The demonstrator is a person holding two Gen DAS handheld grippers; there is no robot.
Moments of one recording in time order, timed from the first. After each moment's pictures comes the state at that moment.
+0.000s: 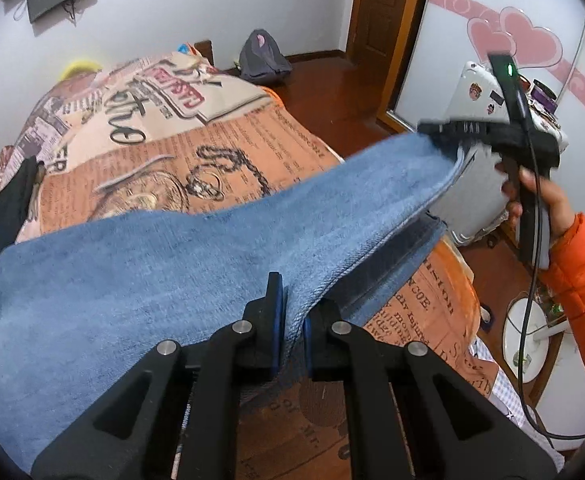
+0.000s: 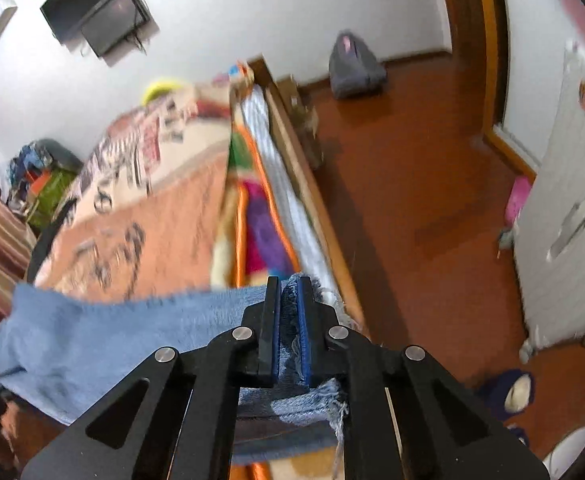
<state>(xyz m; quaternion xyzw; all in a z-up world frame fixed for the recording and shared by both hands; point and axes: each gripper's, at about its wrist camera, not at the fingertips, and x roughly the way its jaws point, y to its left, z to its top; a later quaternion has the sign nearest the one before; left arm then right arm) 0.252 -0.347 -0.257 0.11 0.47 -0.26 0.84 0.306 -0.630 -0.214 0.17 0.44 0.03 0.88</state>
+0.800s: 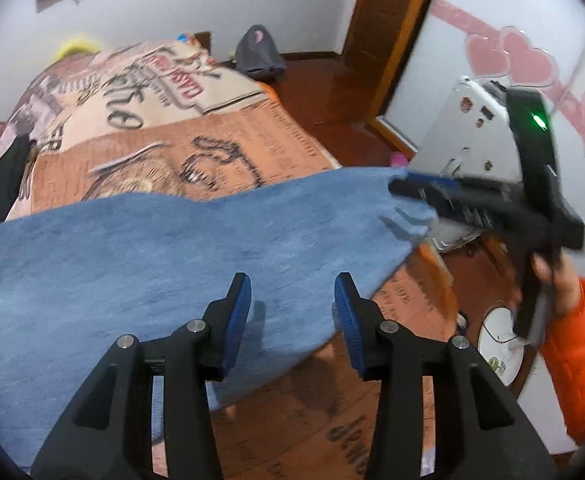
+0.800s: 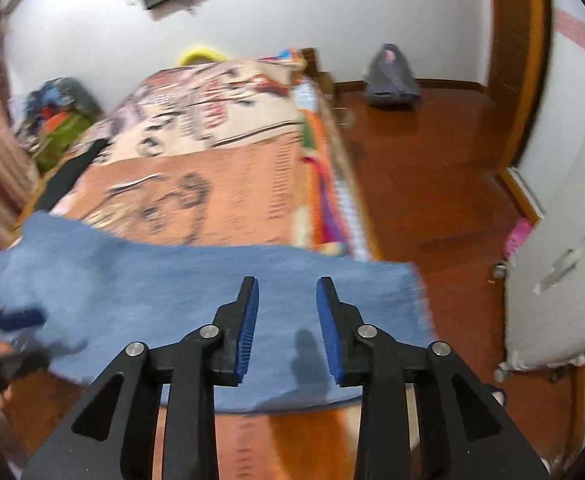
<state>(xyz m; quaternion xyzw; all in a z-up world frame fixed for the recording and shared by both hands) 0.251 -0.328 -0.251 0.07 0.48 -0.27 0.83 0.270 -0.541 -0.199 0.08 0.46 0.09 0.88</state>
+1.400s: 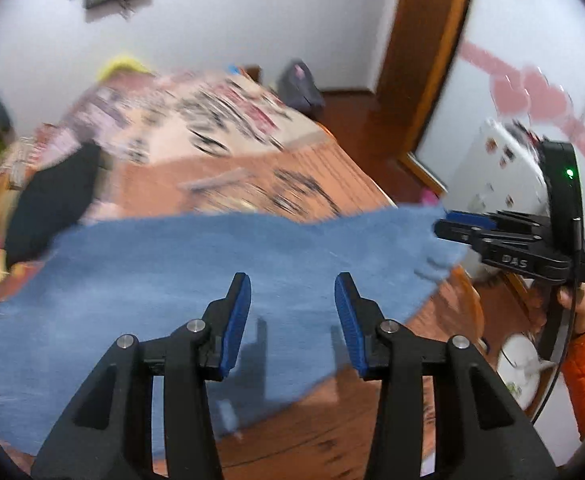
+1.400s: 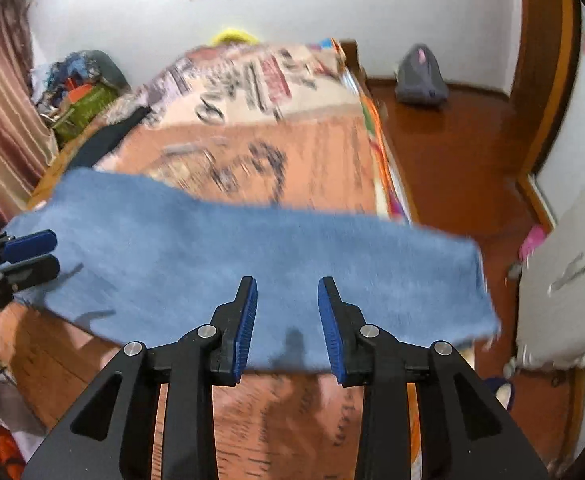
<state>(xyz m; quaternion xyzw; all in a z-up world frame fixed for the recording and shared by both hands) 0.239 -0.218 -0.191 0.04 0.41 -0.21 0.89 0.248 -0.471 -0.182 0.05 0.46 0.11 0.88</state>
